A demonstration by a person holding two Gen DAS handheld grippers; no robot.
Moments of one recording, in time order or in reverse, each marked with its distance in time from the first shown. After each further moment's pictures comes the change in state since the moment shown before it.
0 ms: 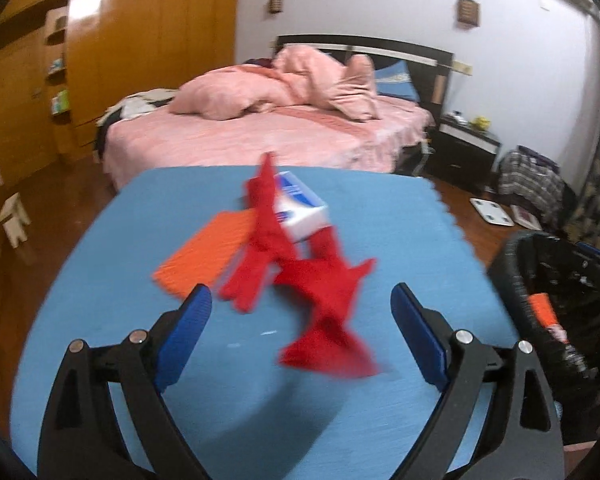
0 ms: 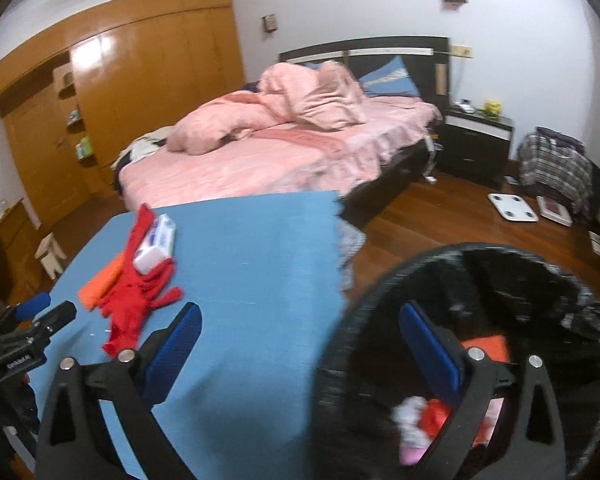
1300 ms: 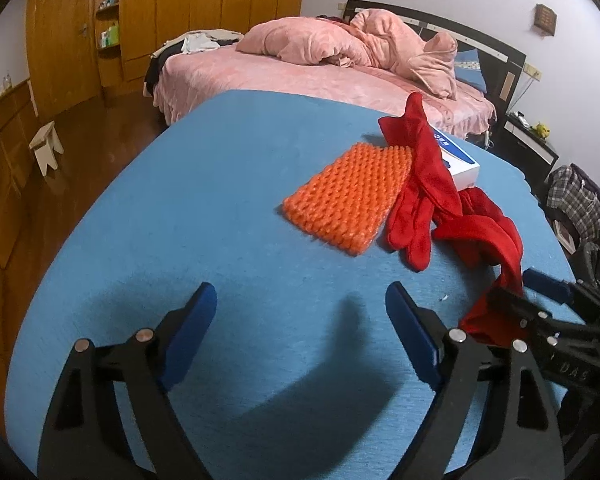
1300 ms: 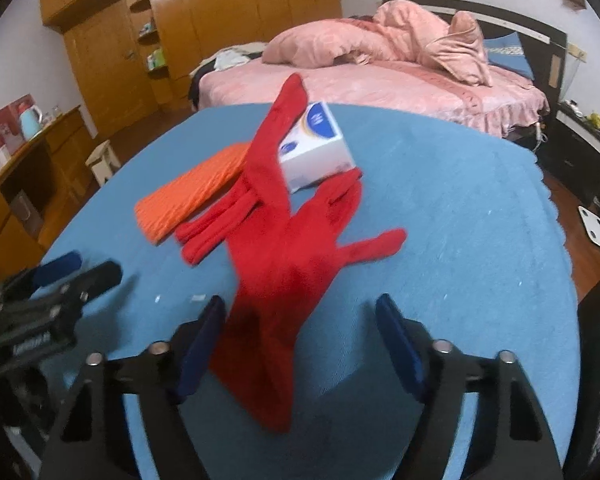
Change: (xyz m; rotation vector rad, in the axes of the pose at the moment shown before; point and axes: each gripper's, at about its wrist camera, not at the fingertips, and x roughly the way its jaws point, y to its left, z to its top) left arm 0.046 0.109 -0.034 -0.174 0.148 0.107; right arm 0.111 0.166 -0.051 -0.223 0.253 0.202
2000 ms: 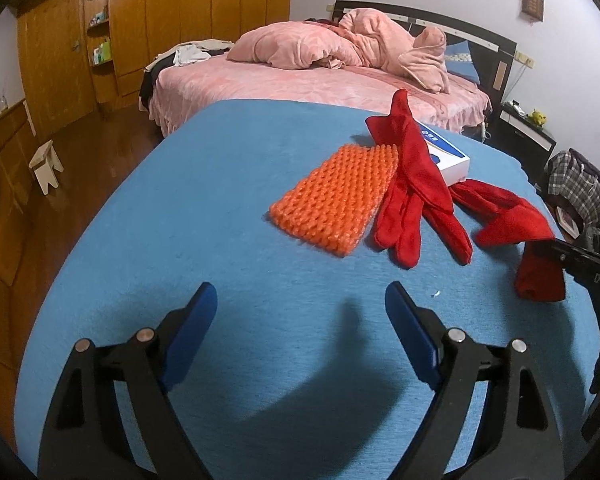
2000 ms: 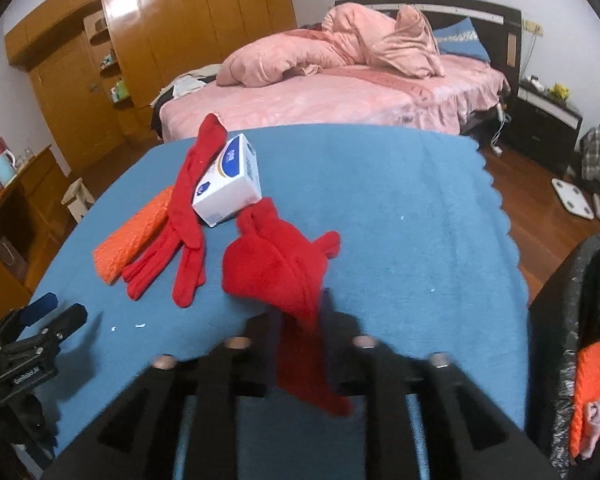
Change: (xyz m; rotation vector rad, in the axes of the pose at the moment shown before) left arm -0.004 -0.013 -0.002 0.061 -0.018 0.017; right arm -0.022 -0.060 0.015 0.140 -0.072 -0.066
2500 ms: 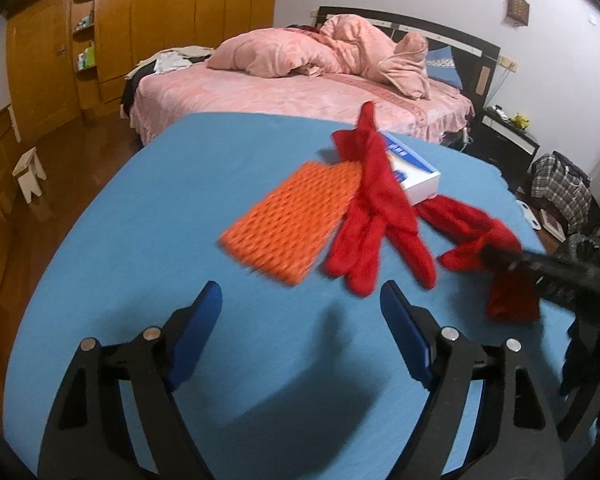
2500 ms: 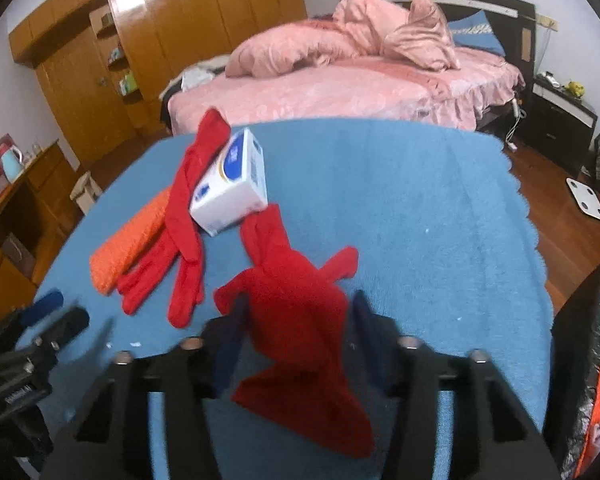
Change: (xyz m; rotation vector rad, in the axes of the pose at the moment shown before) left arm 0.007 -0.026 0.019 0.018 -0.029 -0.075; right arm 0.031 -0.003 0.012 -0.012 0.068 0.044
